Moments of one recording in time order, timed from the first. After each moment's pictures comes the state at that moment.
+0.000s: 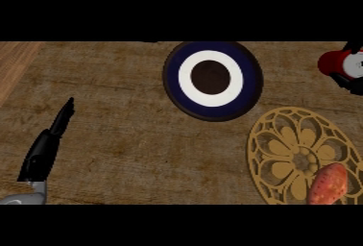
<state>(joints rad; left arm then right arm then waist) -0.03 0.29 0.05 -1.47 -0.19 -0.01 -0.13 -0.69 -0.71 -0.10 -0.97 0.24 0.21 -0.54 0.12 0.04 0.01</state>
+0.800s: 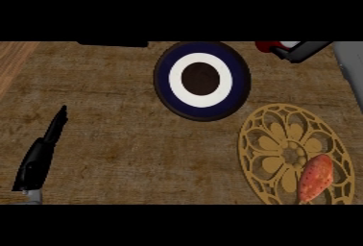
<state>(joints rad) 0.03 0.28 0.07 -1.47 -0.20 0.01 -0.13 -1.14 -0.49 -0.03 -0.51 0.31 0.31 -0.72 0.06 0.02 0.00</state>
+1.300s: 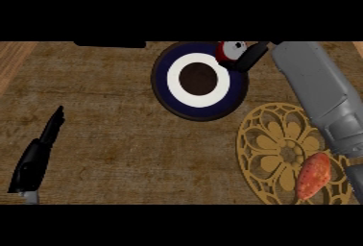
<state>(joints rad) 0.04 0.28 0.09 -1.49 -0.20 0.00 -0.12 -1.26 -0.30 0.05 -0.36 0.42 0.26 -0.67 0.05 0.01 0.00</state>
